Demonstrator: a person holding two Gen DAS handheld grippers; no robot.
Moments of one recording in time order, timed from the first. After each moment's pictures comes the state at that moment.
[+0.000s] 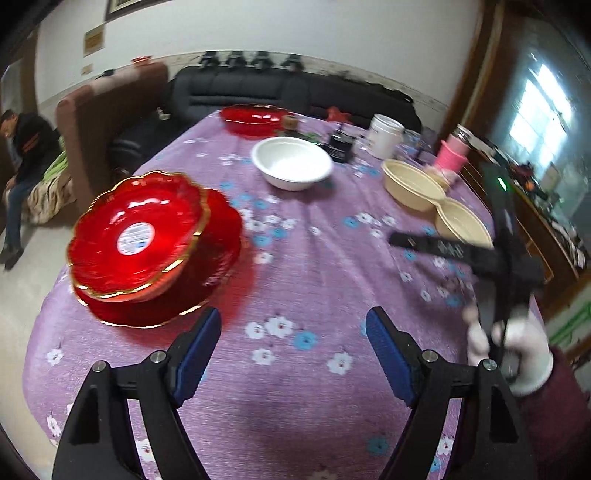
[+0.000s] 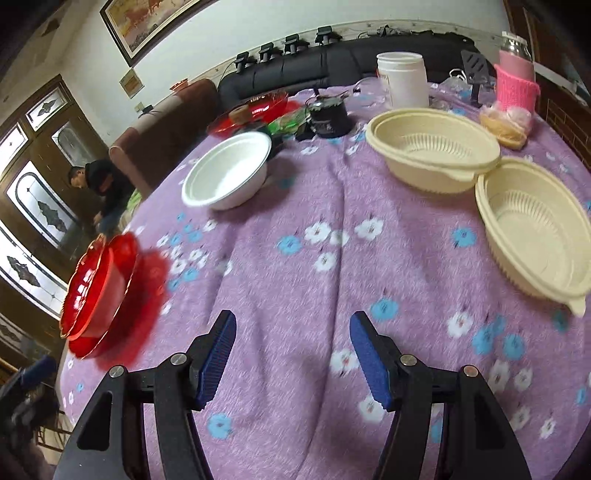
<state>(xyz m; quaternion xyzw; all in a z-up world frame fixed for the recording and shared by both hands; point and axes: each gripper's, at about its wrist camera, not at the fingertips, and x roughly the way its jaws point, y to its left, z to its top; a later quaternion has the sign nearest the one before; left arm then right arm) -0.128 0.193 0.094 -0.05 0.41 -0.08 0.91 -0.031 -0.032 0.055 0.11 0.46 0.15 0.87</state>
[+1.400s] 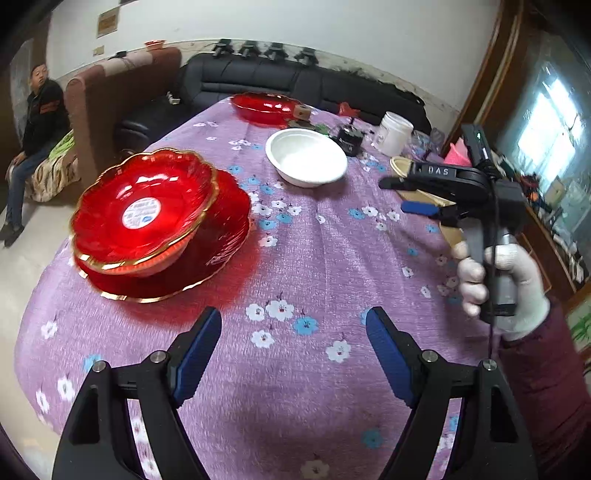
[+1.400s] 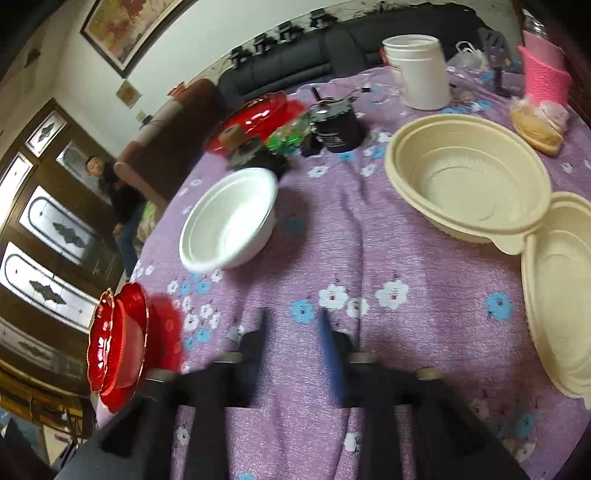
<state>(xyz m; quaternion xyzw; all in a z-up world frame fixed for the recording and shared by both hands) -0.141 0.204 0.091 -0.10 0.42 -0.05 0.90 0.040 -0.043 0.062 0.19 0.48 0.18 0.84</state>
